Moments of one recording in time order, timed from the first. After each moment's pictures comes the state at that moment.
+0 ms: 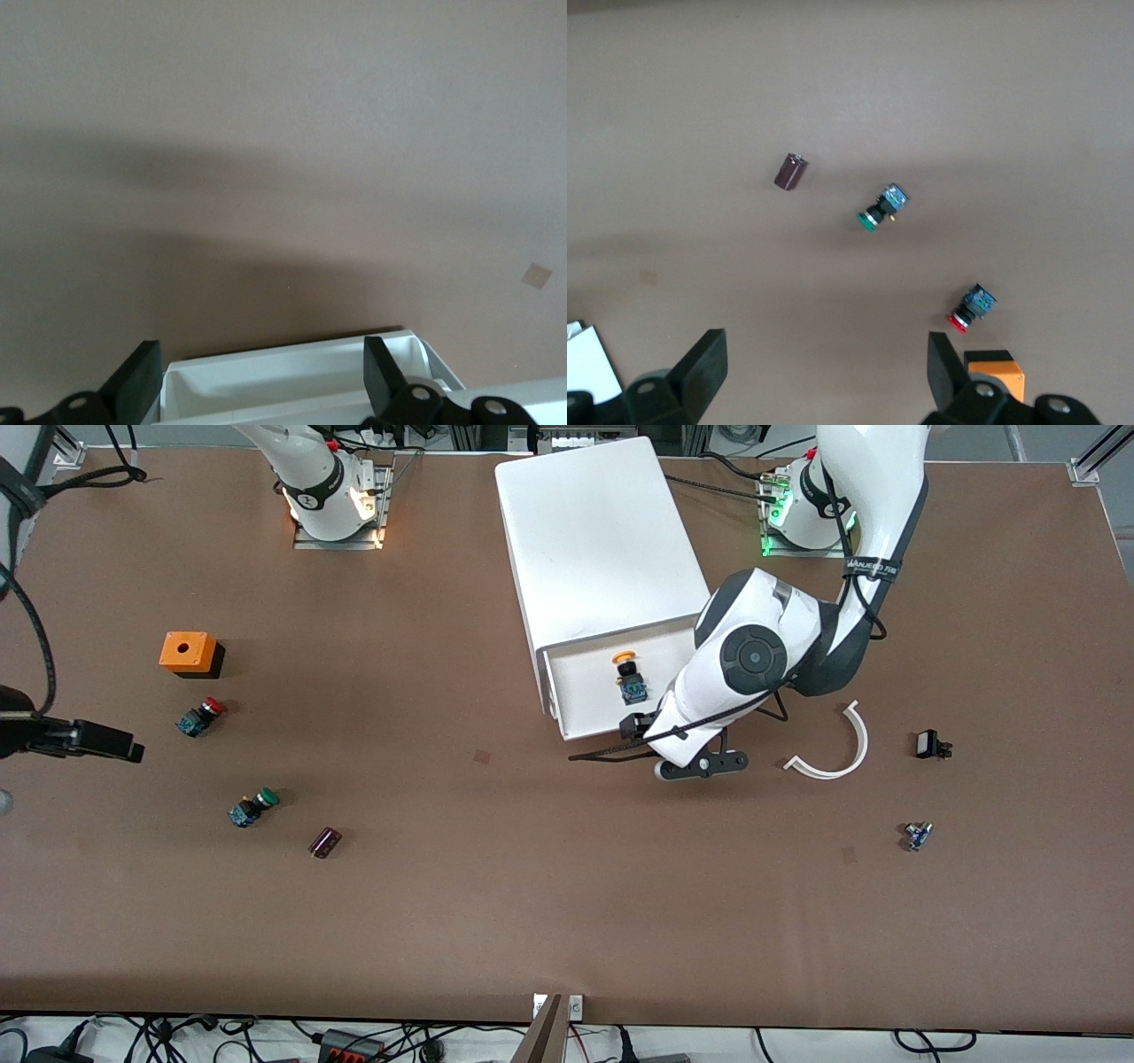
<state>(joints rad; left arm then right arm) -0.44 0.48 -0.10 -1.62 -0.17 2.04 -0.64 0.02 0.52 -0.11 -0.94 0.09 1.38 0.01</state>
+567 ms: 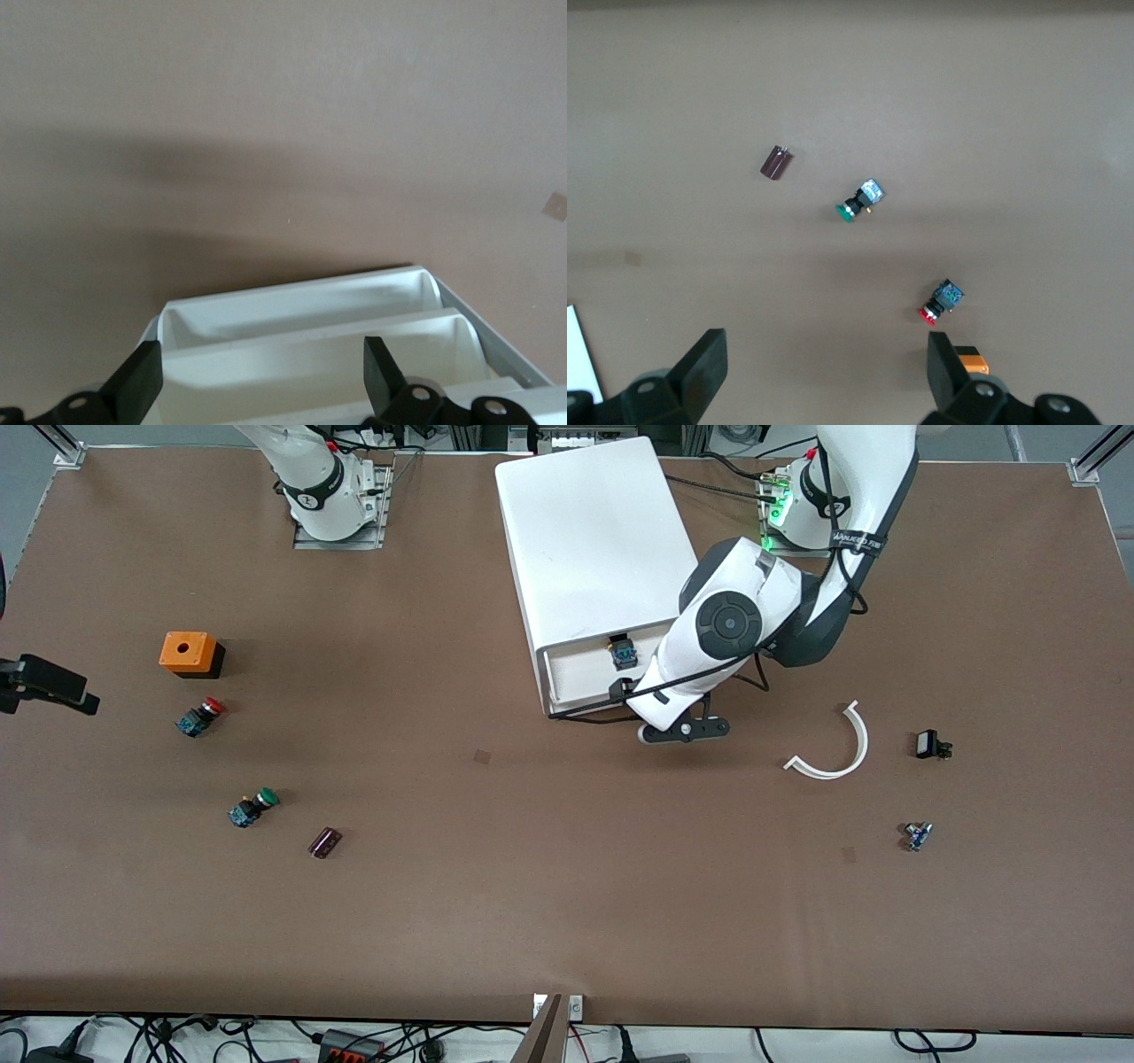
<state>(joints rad) -0.45 0.41 -0.17 -1.74 -0.17 2.04 -0.67 -0.03 0.26 -0.06 -1.25 0.04 1.52 -0.07</state>
